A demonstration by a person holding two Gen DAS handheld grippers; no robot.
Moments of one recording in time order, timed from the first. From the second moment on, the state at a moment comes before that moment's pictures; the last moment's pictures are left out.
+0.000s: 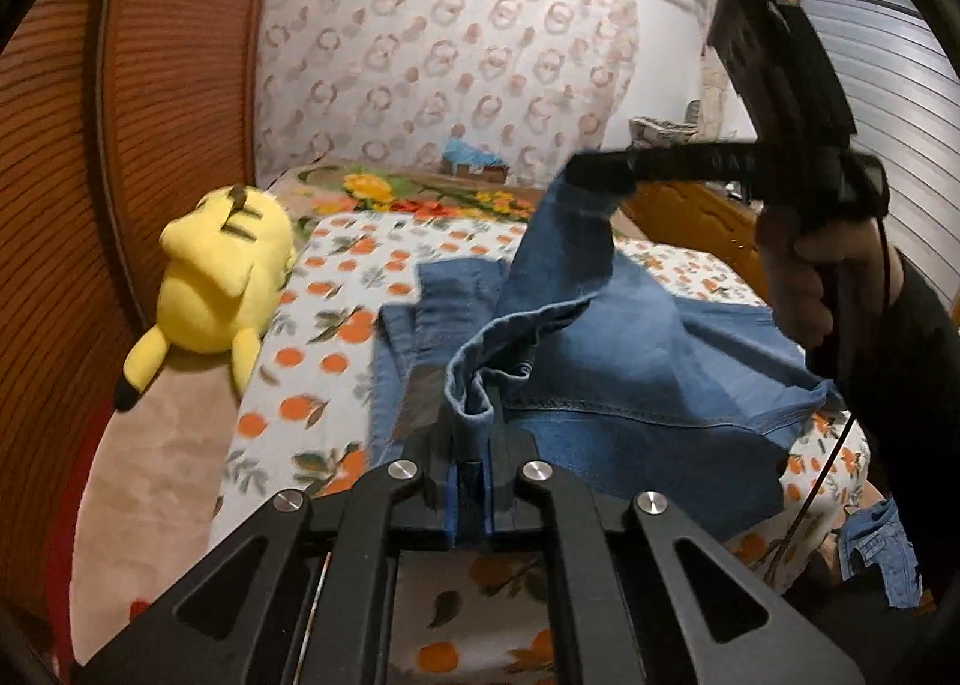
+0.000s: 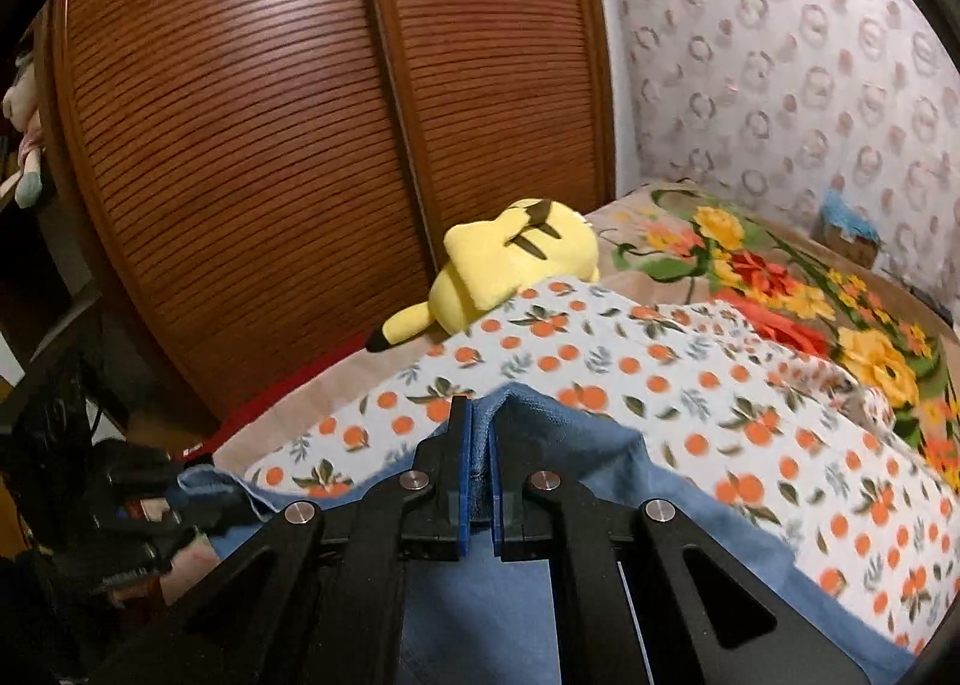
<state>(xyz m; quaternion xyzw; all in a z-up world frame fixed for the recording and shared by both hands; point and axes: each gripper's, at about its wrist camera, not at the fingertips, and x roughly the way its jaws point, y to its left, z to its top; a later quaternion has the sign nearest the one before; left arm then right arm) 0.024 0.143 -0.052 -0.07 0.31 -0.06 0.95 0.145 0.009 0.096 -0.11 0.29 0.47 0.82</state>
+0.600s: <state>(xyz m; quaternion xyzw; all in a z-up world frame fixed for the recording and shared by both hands) 0.025 0.161 -0.077 -0.07 0.35 -0.03 0.93 0.178 0.065 0.071 -0.13 0.31 0.44 0.83</state>
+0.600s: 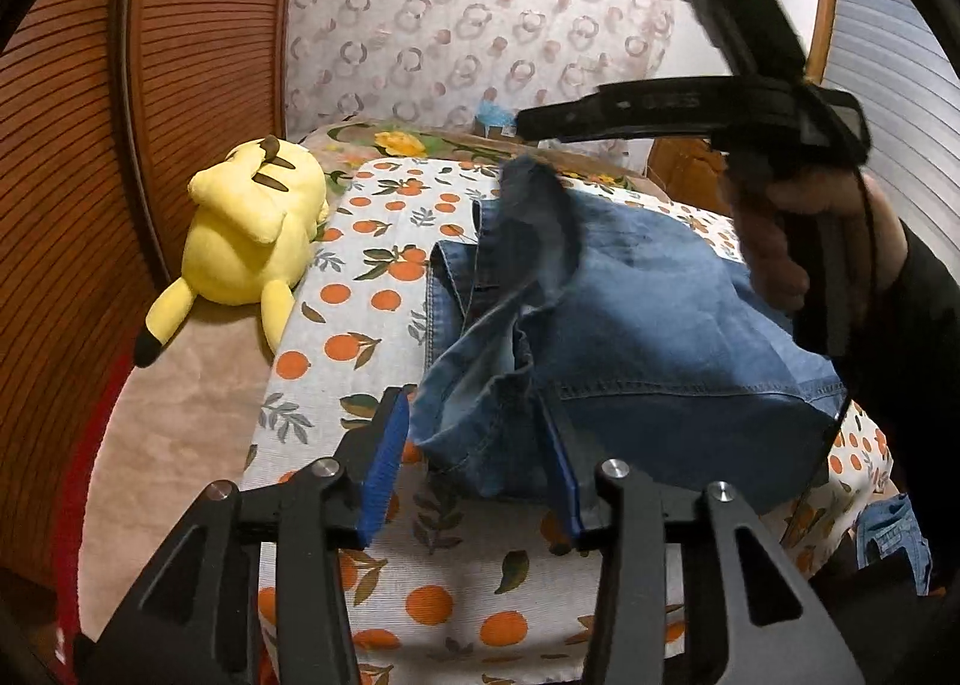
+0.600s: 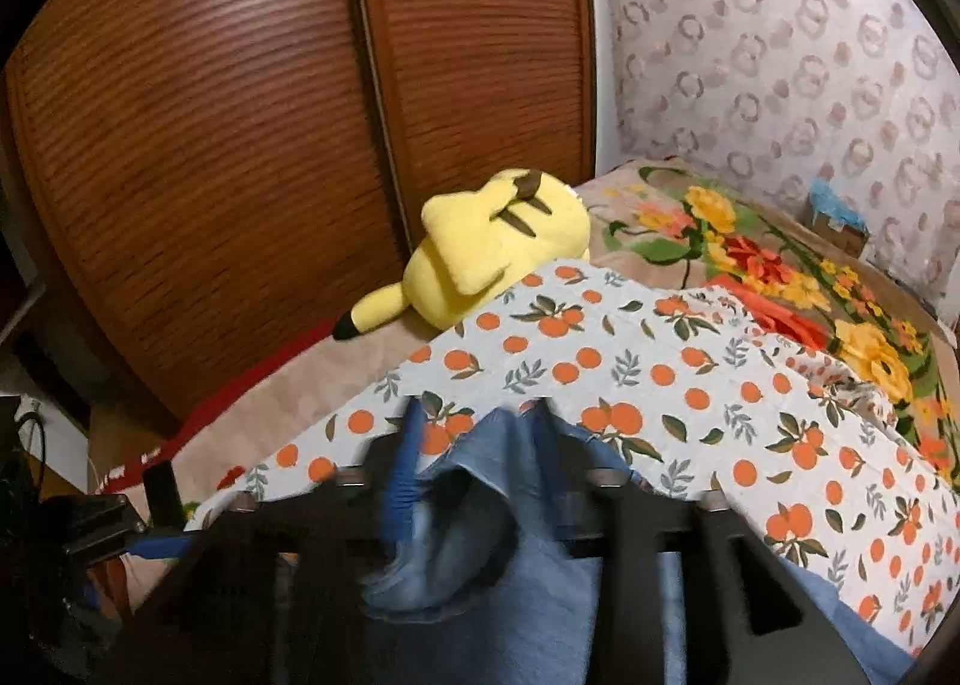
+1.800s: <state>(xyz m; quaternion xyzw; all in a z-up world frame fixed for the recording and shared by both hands) 0.063 0.066 -0.064 -0.01 0.35 -0.08 0.93 0.053 -0.170 0.050 -0.08 0.30 0.31 0.90</state>
